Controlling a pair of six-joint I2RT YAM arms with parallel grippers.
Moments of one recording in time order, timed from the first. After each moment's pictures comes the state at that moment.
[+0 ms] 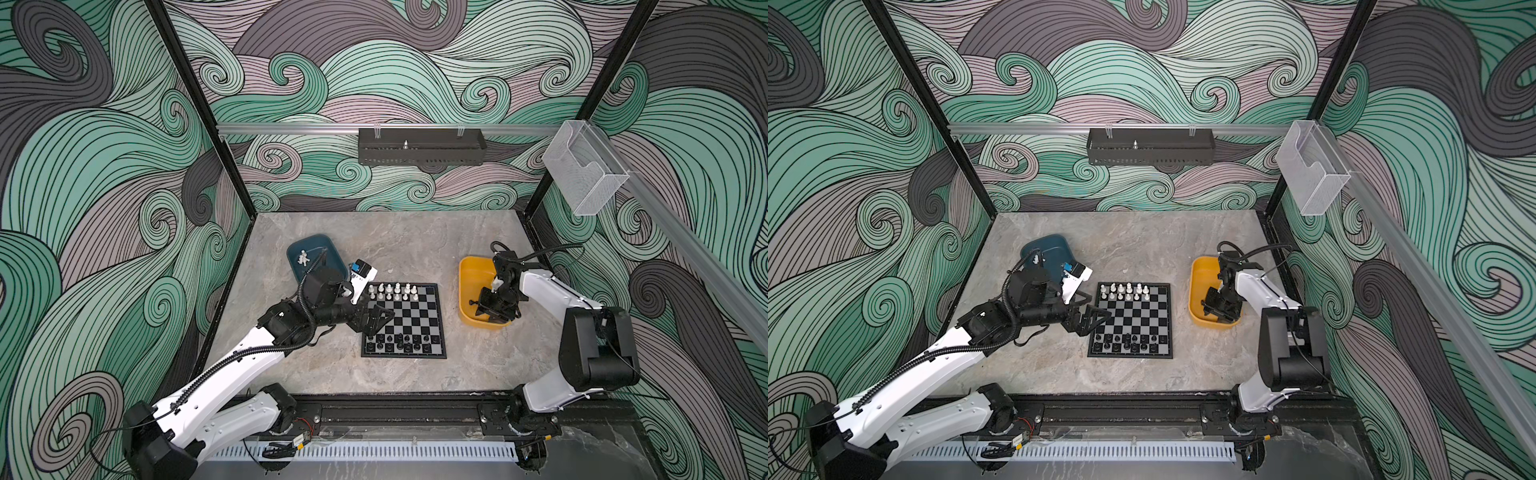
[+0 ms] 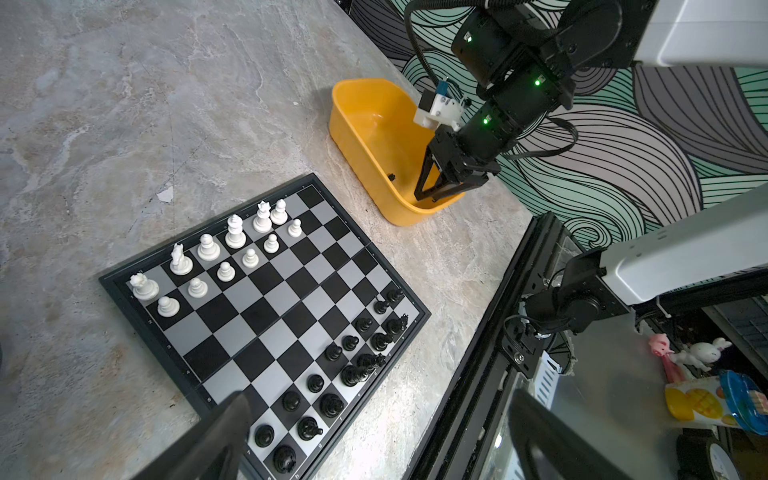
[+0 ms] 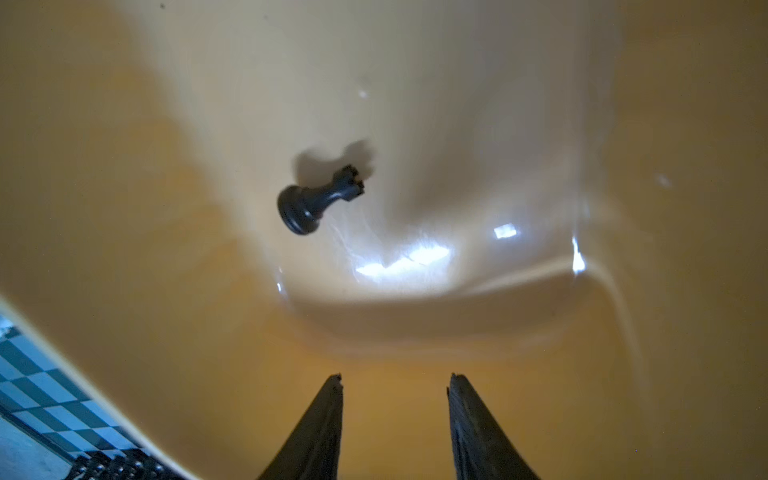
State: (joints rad) left arm -0.68 0.98 0.87 -0.48 0.37 -0.25; right arm 0.06 1.57 0.97 -0.93 -0.18 0.42
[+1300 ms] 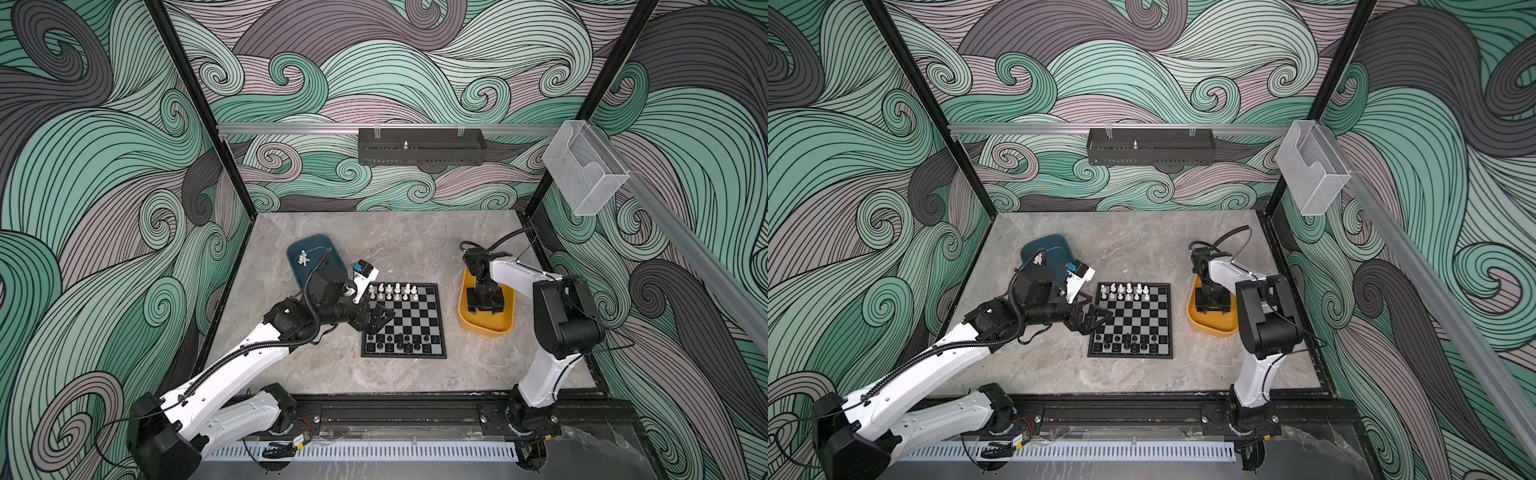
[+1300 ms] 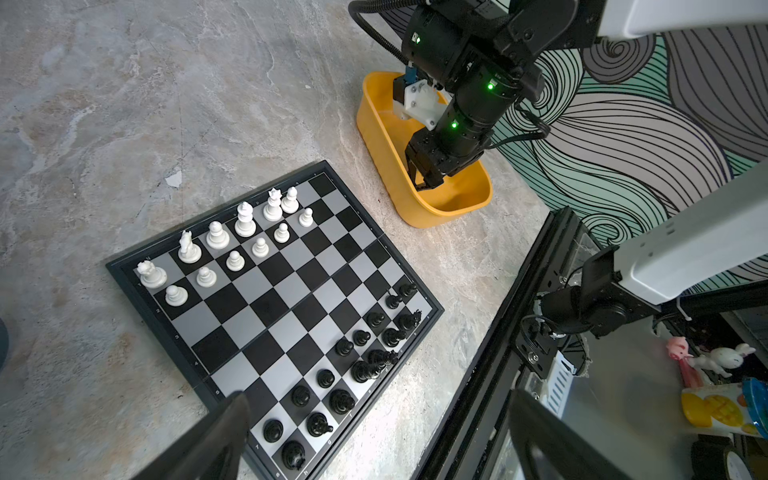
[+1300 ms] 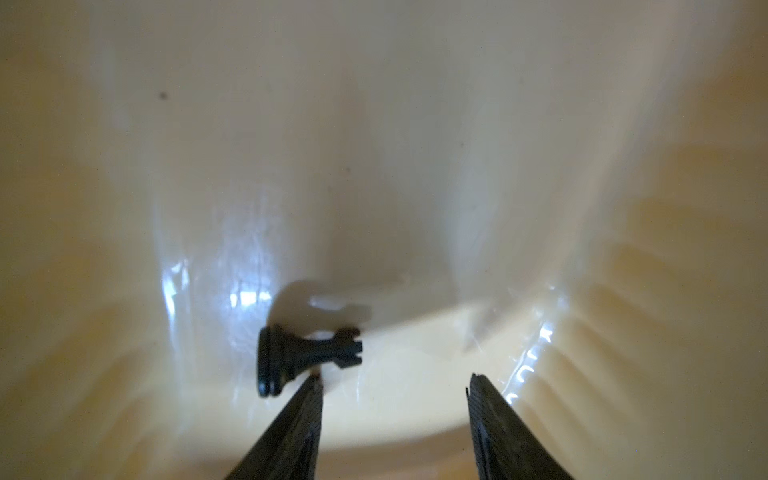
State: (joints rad) left arm -0.68 1.02 0.87 -0.48 0.35 -0.25; right arm 0.22 1.83 1.16 -0.96 0.21 0.30
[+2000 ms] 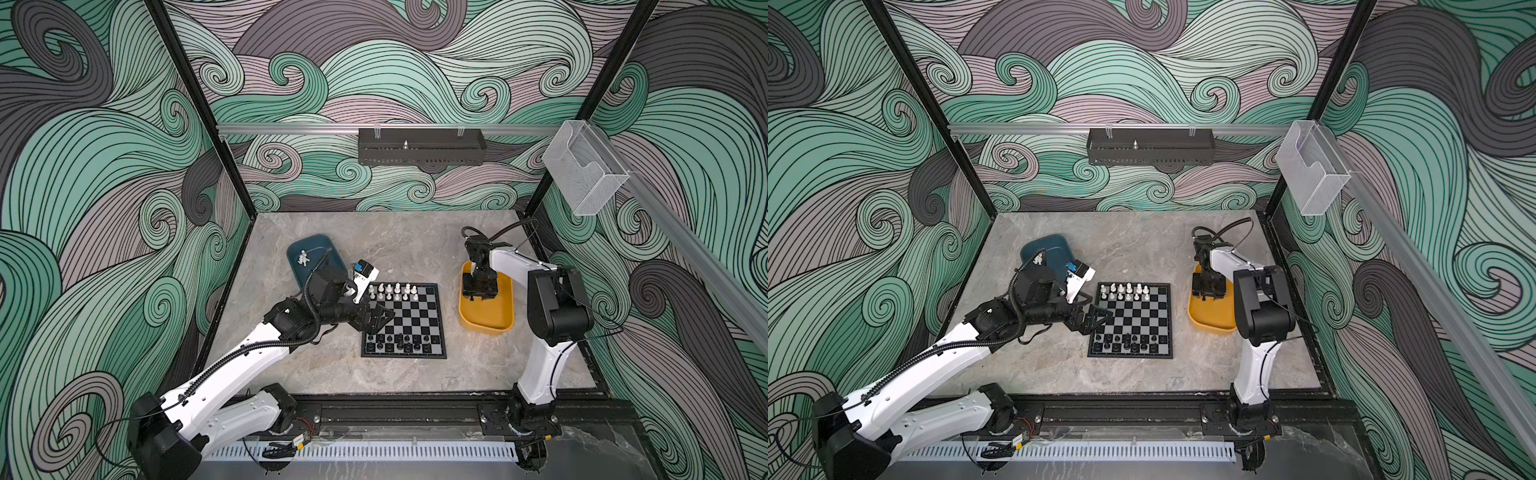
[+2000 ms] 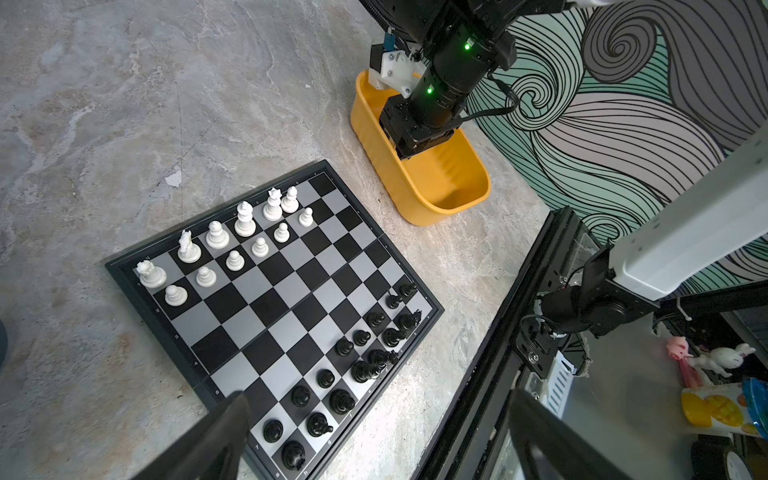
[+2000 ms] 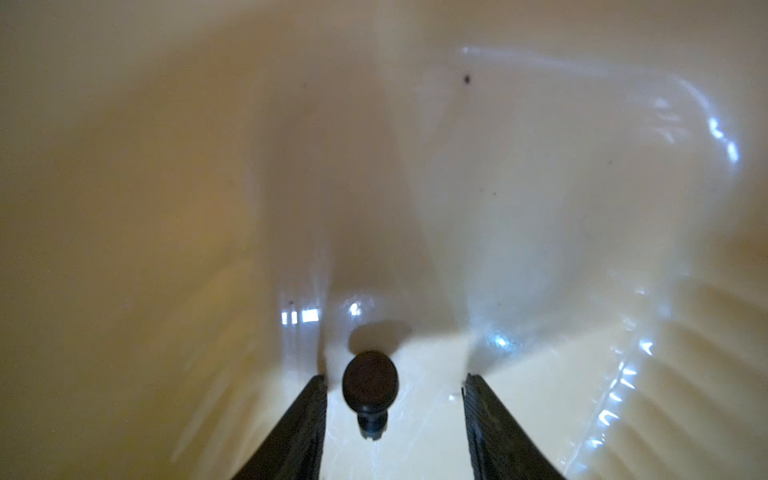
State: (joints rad) left arm -0.68 1.02 0.87 -0.48 0.35 -0.25; right arm 0.17 1.93 1.30 -0.88 0.07 0.28
